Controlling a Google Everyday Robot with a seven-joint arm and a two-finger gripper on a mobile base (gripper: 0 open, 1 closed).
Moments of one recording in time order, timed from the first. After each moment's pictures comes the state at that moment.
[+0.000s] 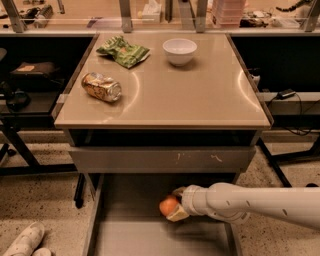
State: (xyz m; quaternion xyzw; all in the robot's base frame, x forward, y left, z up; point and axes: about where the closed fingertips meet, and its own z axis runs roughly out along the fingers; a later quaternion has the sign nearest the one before) arm 0.518 -0.064 0.454 -0.57 0.73 0.07 0.36
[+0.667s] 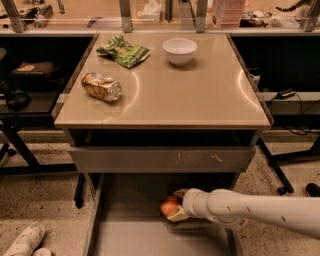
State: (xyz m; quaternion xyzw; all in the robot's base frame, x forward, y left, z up) arm 0.527 -0.071 0.426 -0.55 0.74 0.07 0.38
